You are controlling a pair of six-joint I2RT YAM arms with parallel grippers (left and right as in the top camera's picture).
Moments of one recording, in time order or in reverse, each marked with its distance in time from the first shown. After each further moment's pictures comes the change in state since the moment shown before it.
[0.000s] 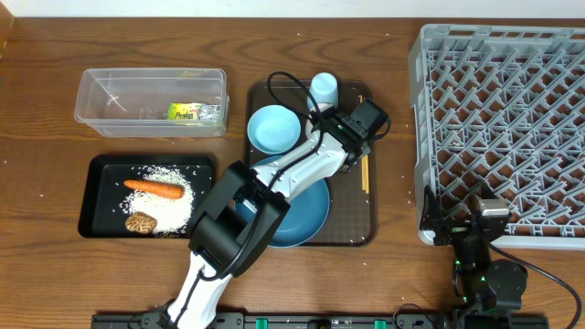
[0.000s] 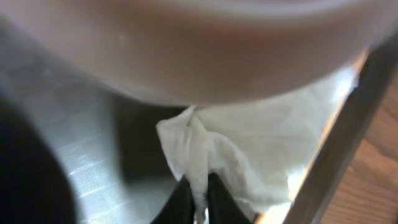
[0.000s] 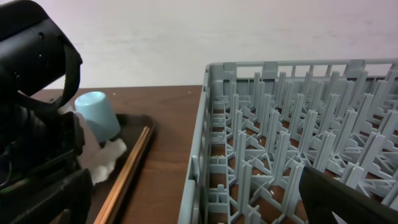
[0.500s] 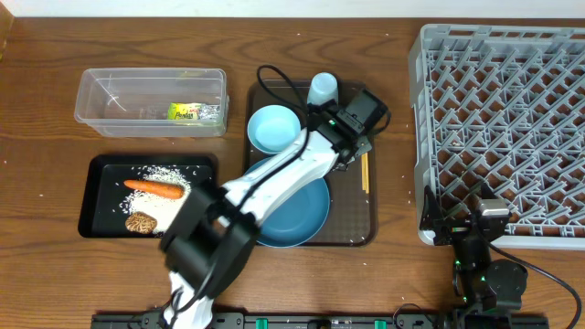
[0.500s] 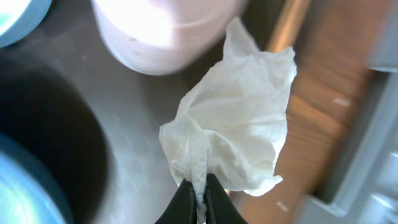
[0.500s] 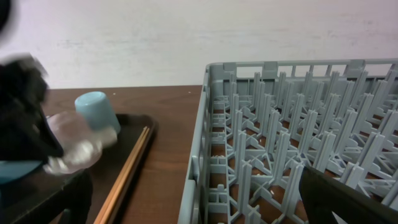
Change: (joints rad) left arm 0.000 -0.189 -0.002 -0.097 0.076 0.053; right arm 0.000 0.000 0.000 0.000 0.000 0.000
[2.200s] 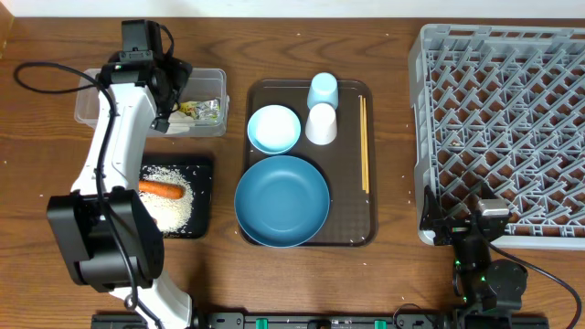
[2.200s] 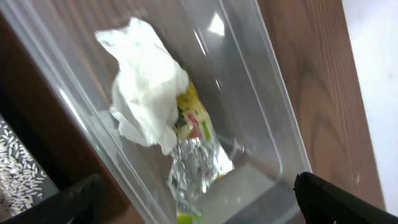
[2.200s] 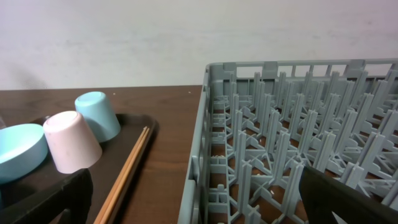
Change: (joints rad) left arm 0.828 -0.126 0.000 -0.078 0.025 0.098; right arm 0.000 0.000 0.000 0.000 0.000 0.000
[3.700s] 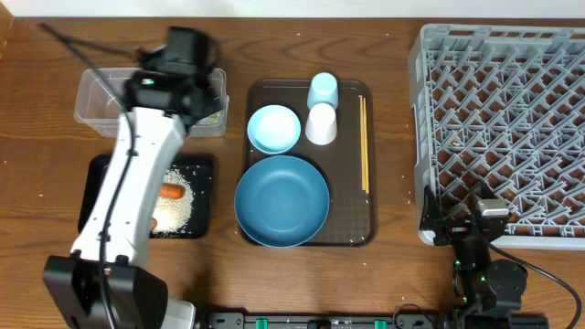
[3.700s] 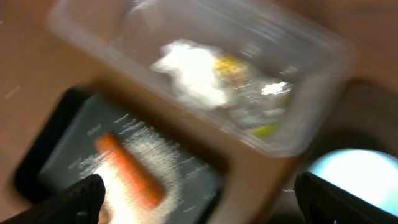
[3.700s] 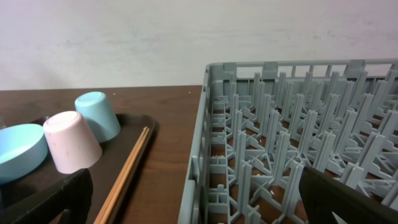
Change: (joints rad) left arm -0.181 -0.212 -0.003 -0.328 -0.333 0.472; right arm 0.000 0.000 0.000 0.000 0.000 0.000
